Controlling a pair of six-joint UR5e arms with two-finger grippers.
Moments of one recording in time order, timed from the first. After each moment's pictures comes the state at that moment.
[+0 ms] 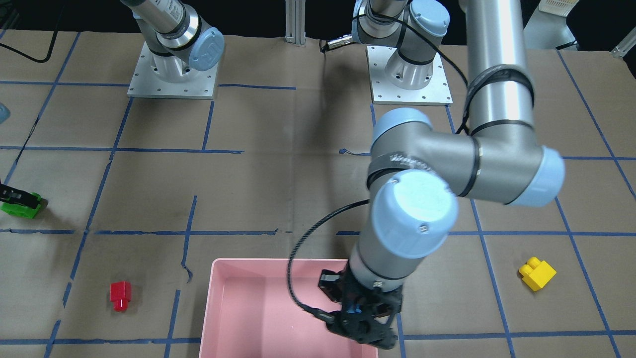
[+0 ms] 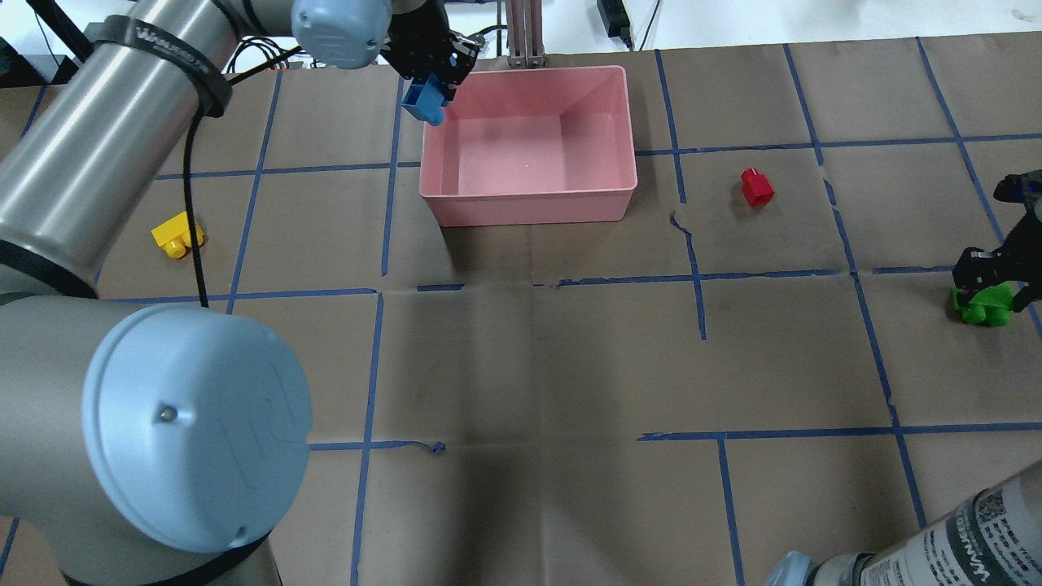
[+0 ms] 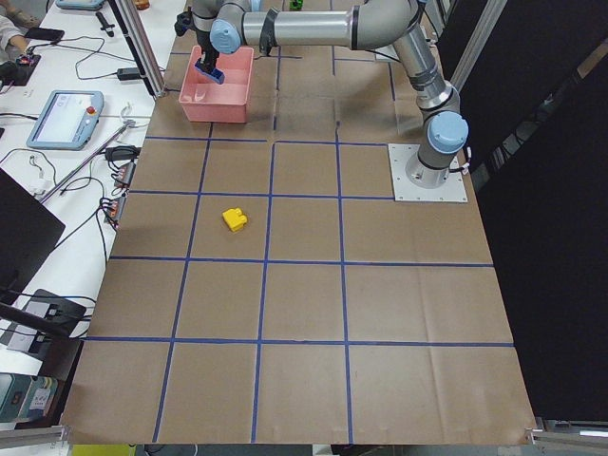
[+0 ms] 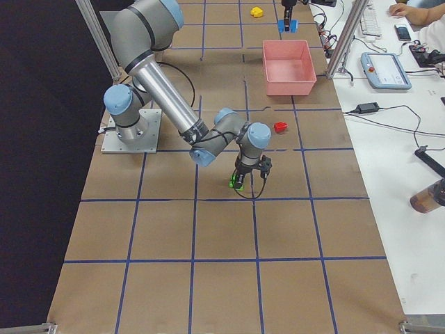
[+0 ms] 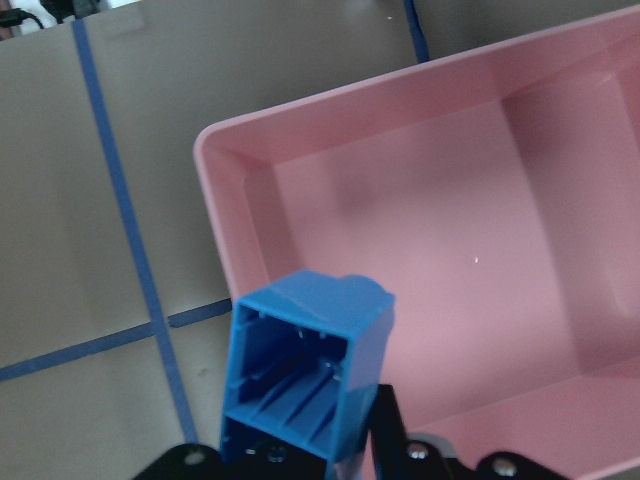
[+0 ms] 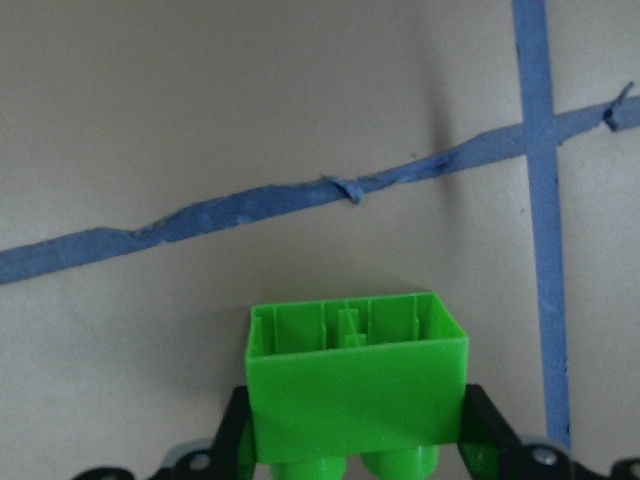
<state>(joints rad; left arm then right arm) -1.75 -2.29 -0.99 -1.30 1.52 0.13 0.90 -1.12 1.82 -2.17 -1.73 -0.44</state>
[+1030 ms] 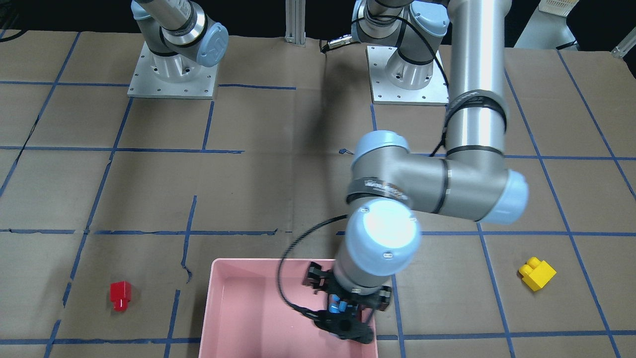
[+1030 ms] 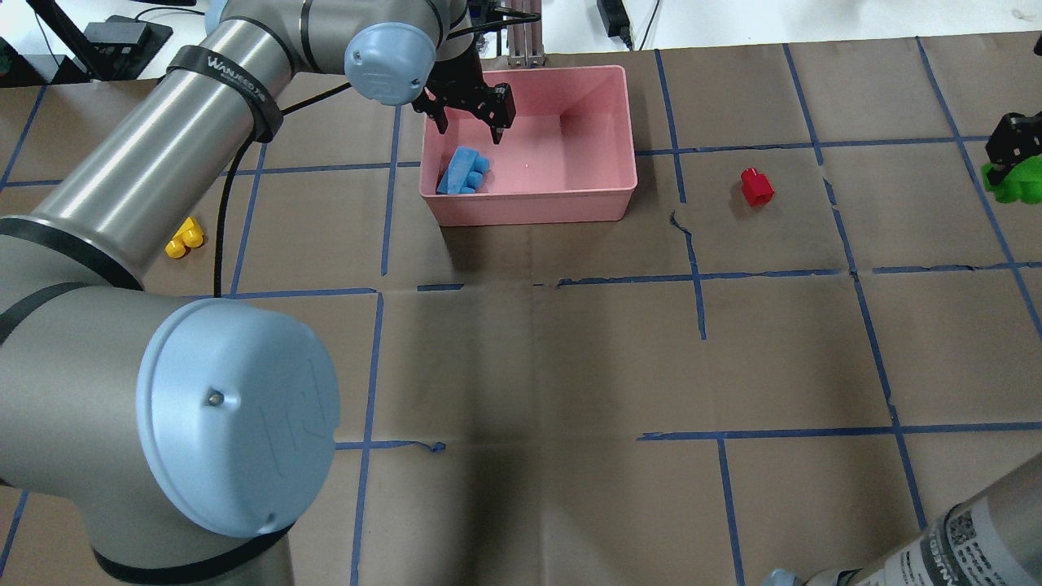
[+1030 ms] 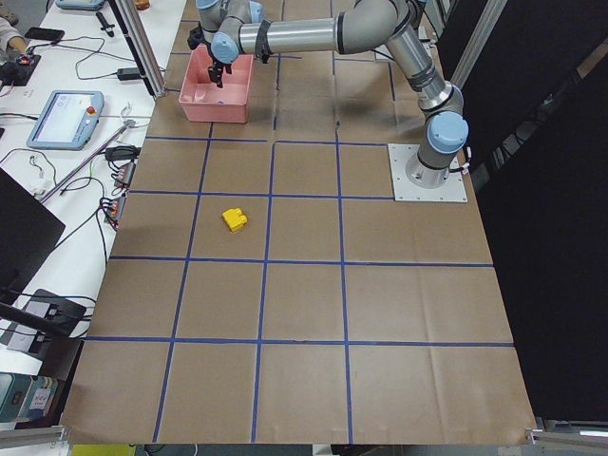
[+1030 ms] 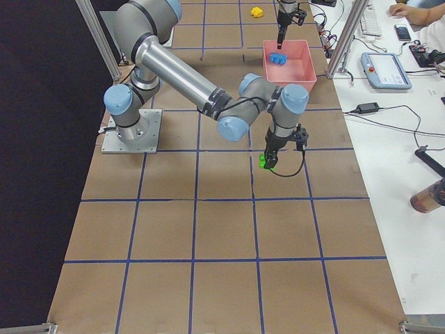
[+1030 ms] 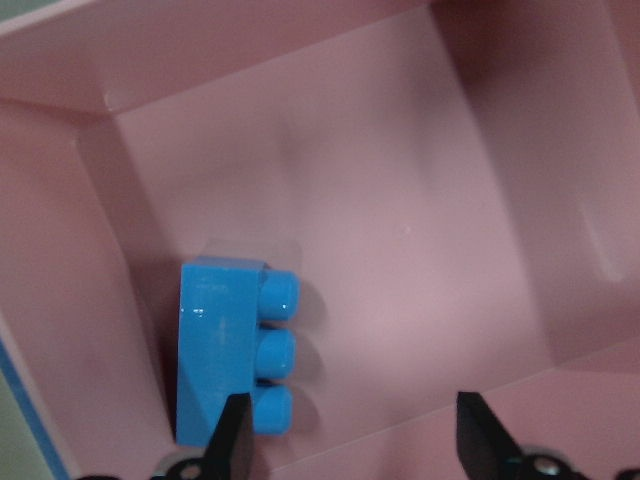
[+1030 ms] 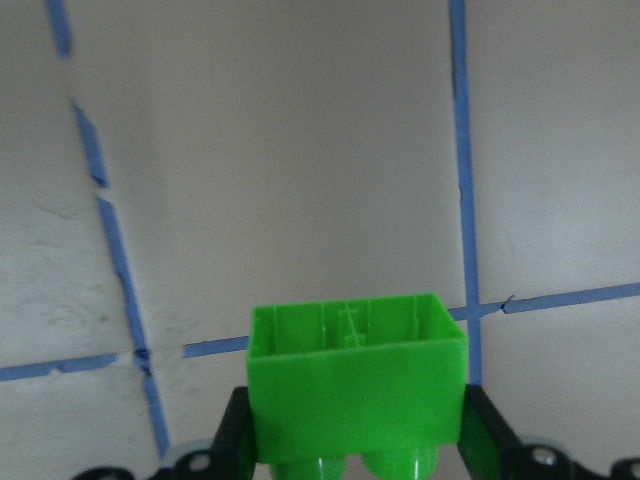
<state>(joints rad) -1.72 -2.26 -1.10 -1.31 1.52 0.16 1.06 -1.14 1.37 -1.77 -1.68 -0.42</state>
